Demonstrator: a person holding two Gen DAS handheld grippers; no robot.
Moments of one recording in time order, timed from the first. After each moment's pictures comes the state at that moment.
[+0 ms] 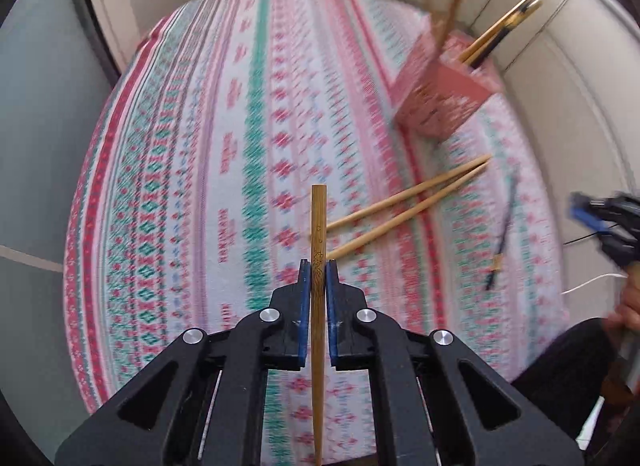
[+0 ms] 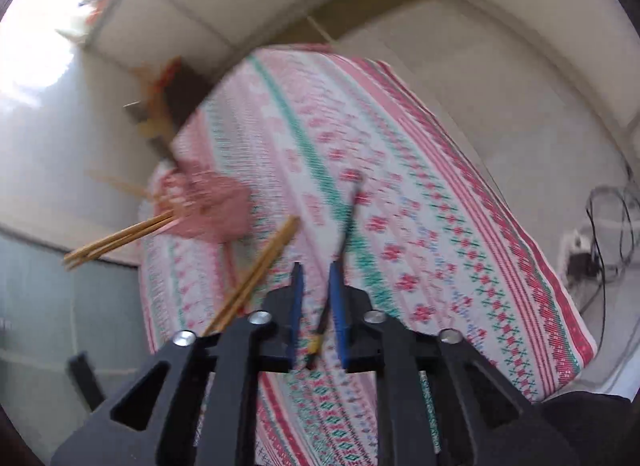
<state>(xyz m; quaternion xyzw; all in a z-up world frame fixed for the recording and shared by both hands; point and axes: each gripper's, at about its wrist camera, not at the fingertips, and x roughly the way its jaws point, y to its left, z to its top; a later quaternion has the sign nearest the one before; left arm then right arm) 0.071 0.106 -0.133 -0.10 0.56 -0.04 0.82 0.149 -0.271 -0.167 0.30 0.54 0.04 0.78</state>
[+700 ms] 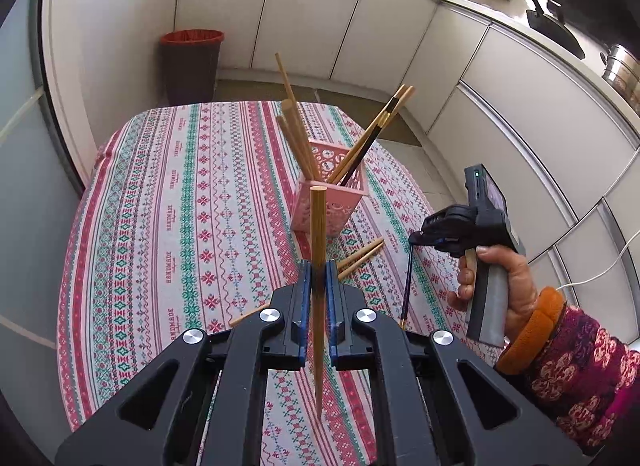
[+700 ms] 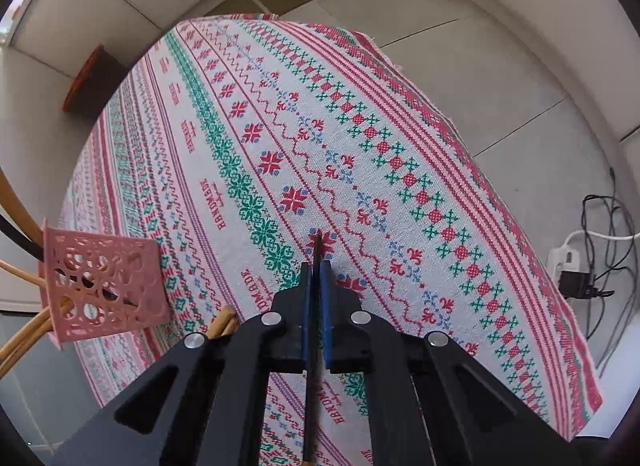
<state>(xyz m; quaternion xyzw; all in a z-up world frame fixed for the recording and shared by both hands) 0.063 0.064 -0.057 -0.09 0.43 -0.12 0.89 0.230 -0.242 -0.224 0.25 0.57 -0.03 0.78</state>
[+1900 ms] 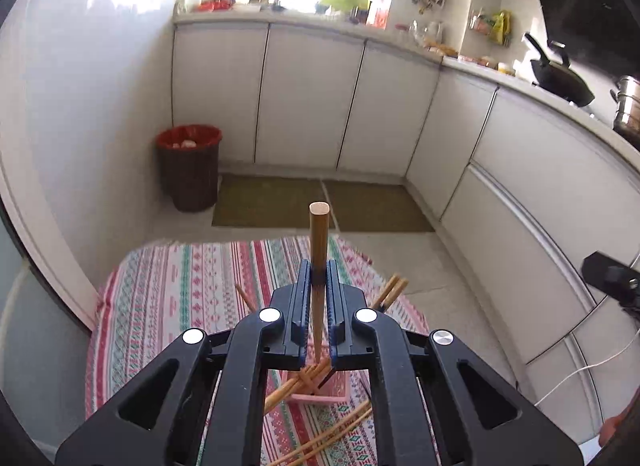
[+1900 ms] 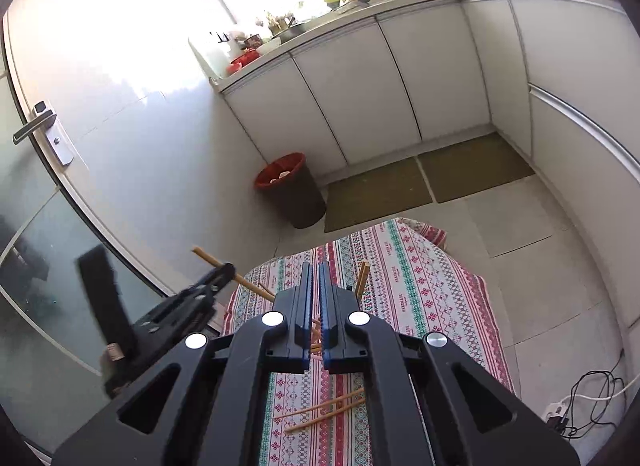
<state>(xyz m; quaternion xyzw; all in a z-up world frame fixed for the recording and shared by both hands) 0.189 0.029 0.036 -0.06 0.32 -0.08 0.94 0.141 -0.215 0.075 0.17 0.32 0.17 0.92</state>
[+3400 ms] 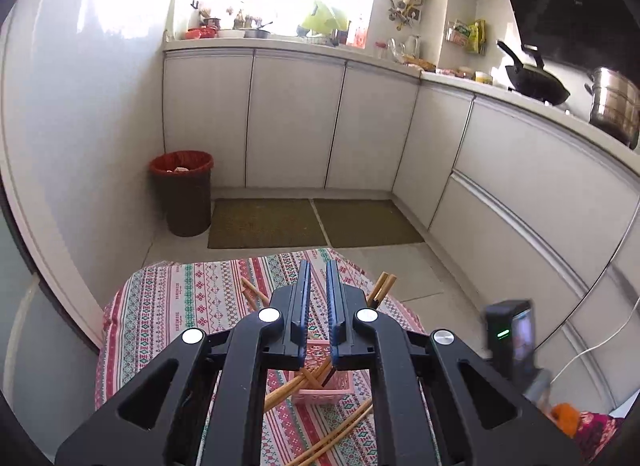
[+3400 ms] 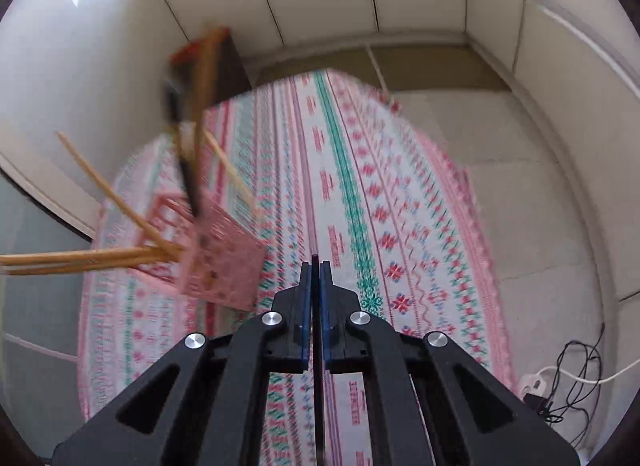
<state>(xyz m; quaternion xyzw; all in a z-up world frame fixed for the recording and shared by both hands) 0.147 0.041 0.058 -0.05 0.26 -0.10 0.96 0.196 -0.202 -0.099 0.09 0.45 0.11 0.88</state>
